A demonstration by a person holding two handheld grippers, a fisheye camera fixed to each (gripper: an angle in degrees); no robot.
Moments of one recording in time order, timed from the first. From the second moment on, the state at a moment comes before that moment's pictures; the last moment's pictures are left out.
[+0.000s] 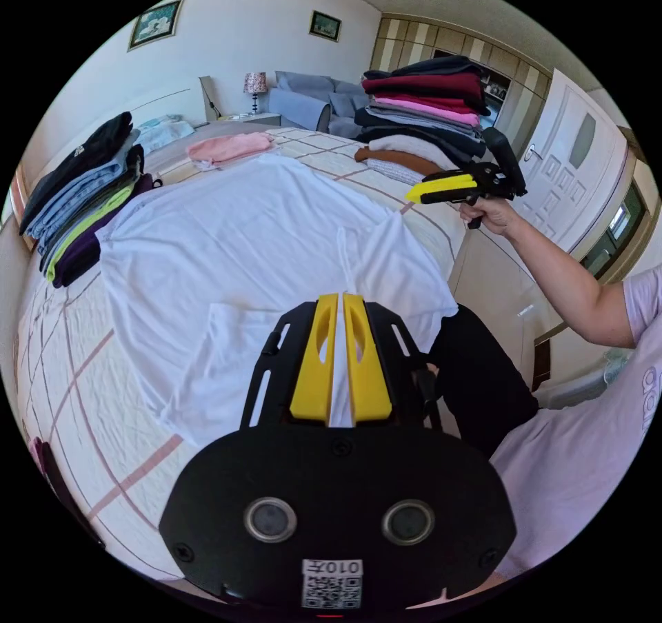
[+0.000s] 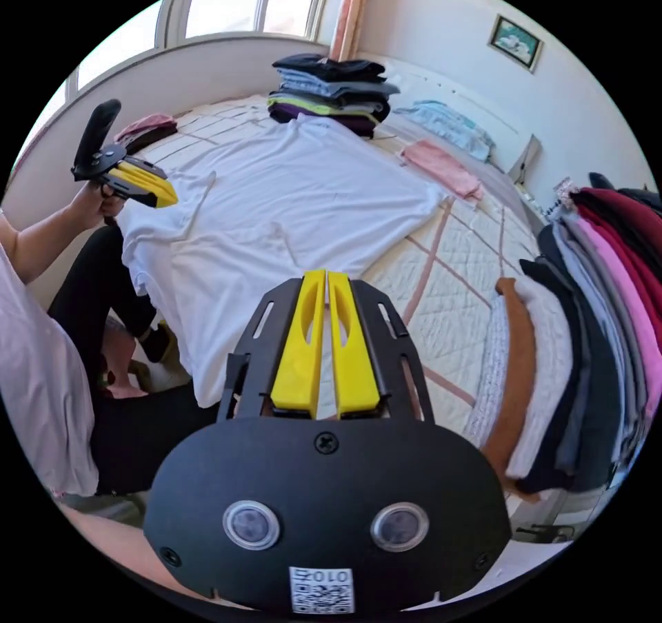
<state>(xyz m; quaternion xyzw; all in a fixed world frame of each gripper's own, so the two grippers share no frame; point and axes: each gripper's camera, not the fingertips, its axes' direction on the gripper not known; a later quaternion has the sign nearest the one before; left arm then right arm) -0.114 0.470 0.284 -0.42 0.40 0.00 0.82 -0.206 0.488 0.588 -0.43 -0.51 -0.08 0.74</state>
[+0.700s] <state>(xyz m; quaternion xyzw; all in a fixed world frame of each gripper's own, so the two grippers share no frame) -0.230 0.521 0.165 -0.51 0.30 -0.16 0.79 -0.220 0.448 0.516 -0.50 -0.47 -0.04 0.72</state>
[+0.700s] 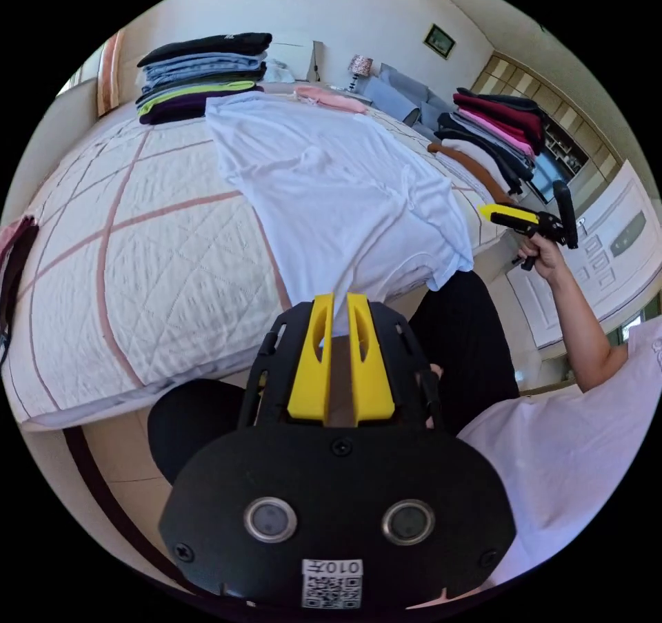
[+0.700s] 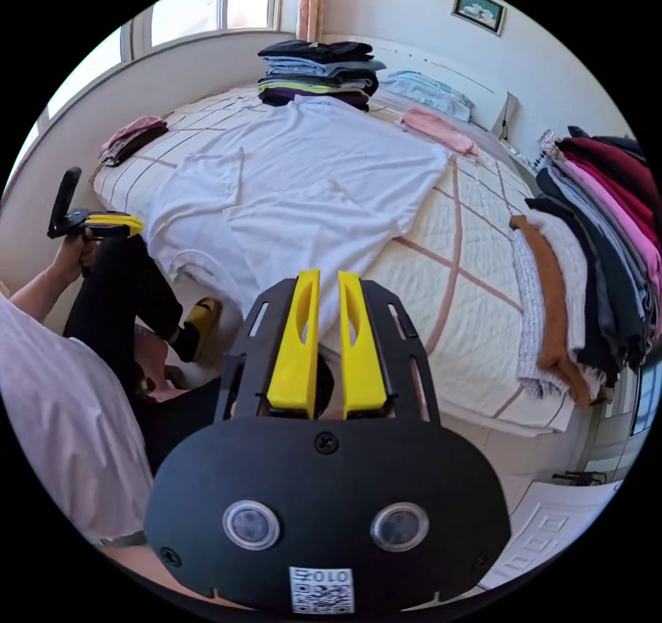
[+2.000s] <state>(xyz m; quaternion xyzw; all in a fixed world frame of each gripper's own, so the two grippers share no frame) -0.286 0.397 0.196 -0.51 0.47 -0.23 0.68 -0.193 0.376 0.568 -0.59 -0.59 -0.05 0.55</state>
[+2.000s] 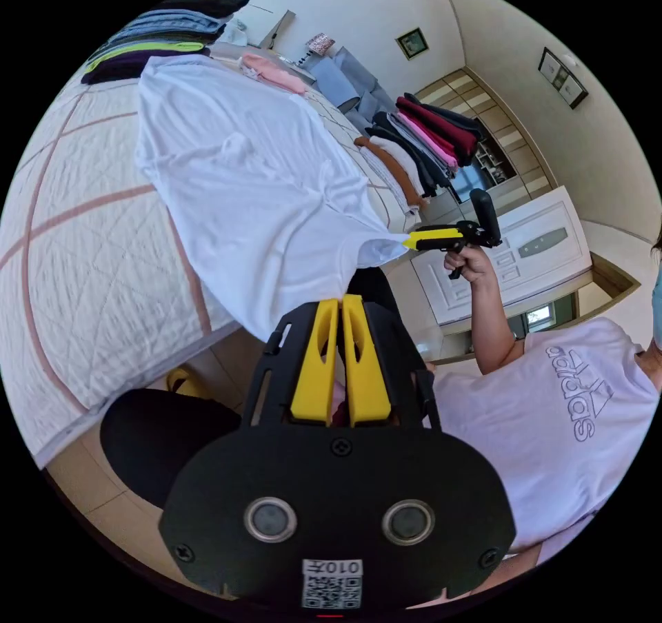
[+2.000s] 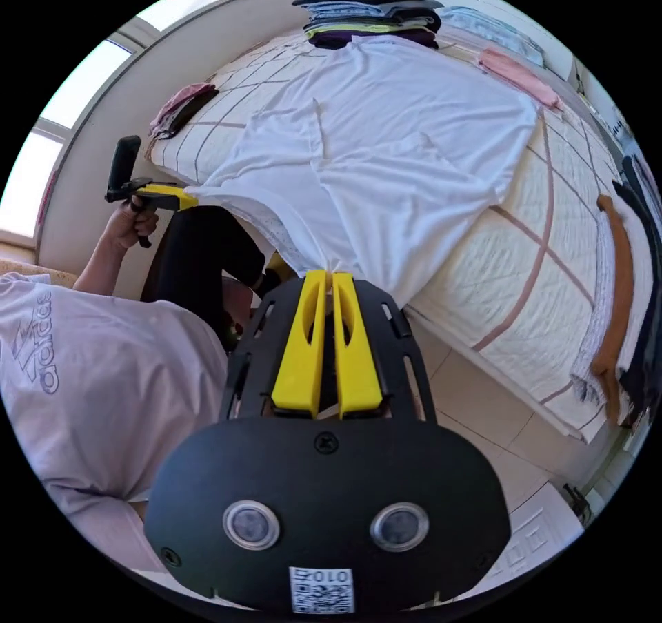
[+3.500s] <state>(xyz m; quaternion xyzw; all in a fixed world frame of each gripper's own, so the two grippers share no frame) -0.297 0.372 0.307 -0.54 0.37 -0.26 0.71 -0.231 0.372 0.563 -0.52 -0.46 -0.05 0.72</state>
